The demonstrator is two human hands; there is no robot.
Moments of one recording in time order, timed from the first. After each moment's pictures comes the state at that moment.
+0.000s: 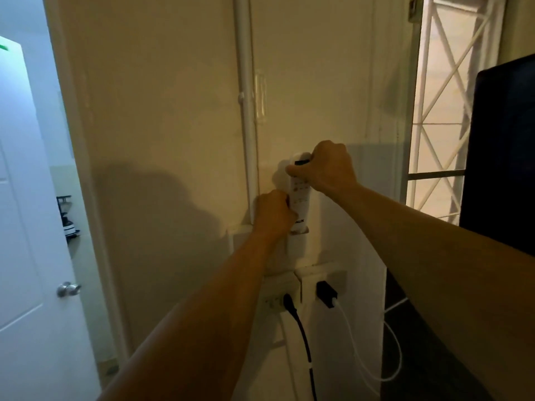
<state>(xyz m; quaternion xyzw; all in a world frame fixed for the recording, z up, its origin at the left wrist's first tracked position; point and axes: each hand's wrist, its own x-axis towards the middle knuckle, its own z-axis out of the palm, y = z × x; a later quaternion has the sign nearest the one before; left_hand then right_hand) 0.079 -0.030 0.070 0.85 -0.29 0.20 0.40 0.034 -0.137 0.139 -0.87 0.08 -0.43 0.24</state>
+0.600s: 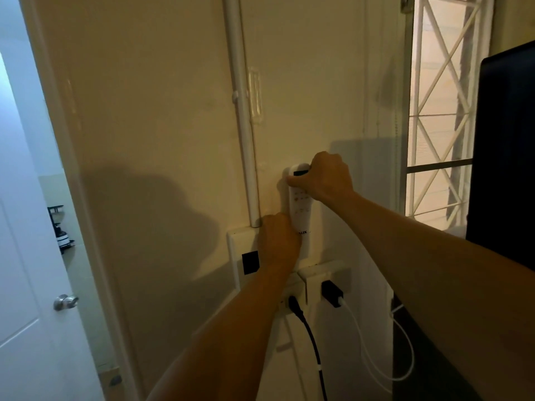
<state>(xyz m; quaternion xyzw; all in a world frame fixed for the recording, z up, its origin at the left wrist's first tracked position) 0.087 -0.040 0.018 0.86 -0.23 0.25 0.37 0.054 -0.141 0.119 -0.87 0.13 -0.42 0.23</state>
